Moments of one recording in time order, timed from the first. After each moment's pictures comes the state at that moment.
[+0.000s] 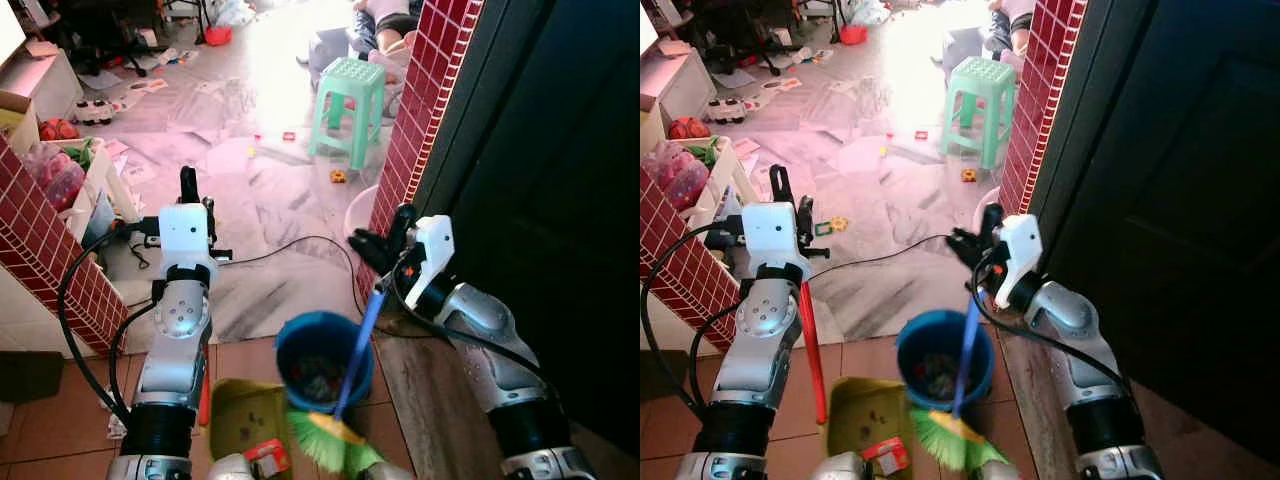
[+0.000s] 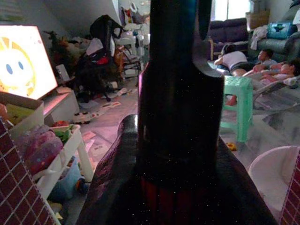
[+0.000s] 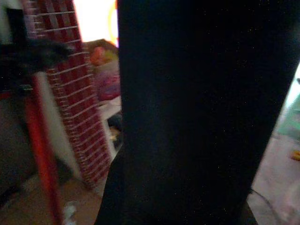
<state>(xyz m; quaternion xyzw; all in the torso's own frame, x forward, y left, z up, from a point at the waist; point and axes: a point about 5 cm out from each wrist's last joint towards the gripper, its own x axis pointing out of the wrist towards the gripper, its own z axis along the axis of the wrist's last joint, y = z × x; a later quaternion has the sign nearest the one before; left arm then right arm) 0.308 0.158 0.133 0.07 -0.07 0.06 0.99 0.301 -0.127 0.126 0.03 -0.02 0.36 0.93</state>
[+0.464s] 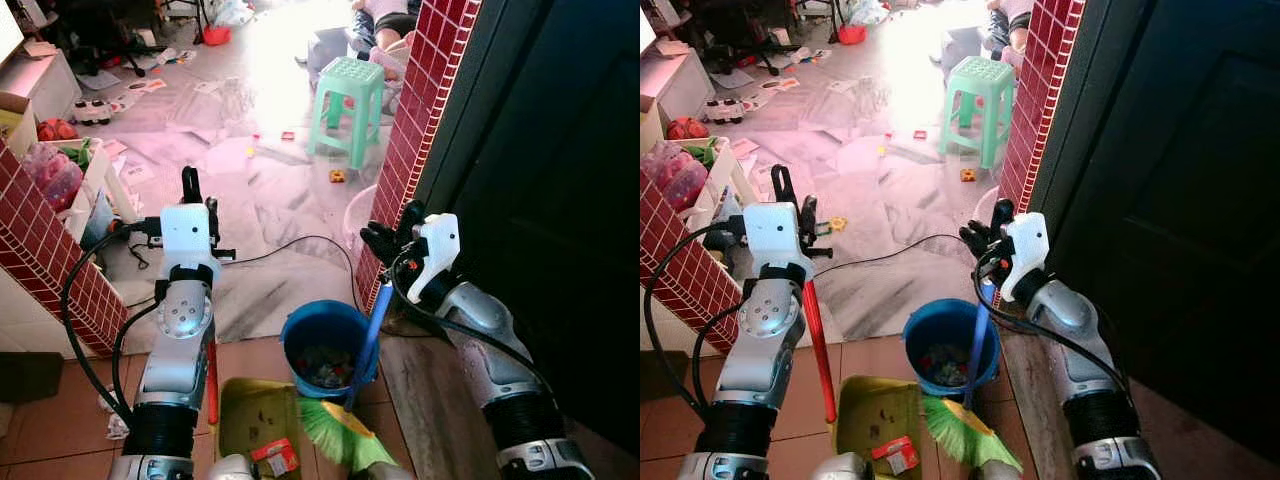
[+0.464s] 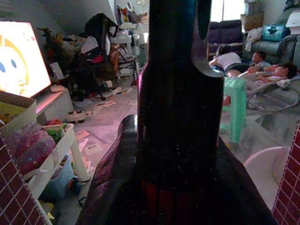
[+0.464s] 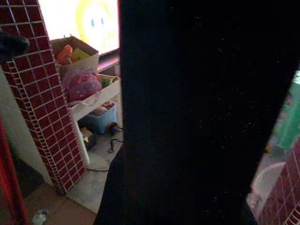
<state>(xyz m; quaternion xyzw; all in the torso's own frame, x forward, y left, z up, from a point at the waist) 0.308 0.157 0.133 0.06 -0.06 0.06 0.99 0.309 -0.132 0.119 0.02 -0.02 0.31 0.95</state>
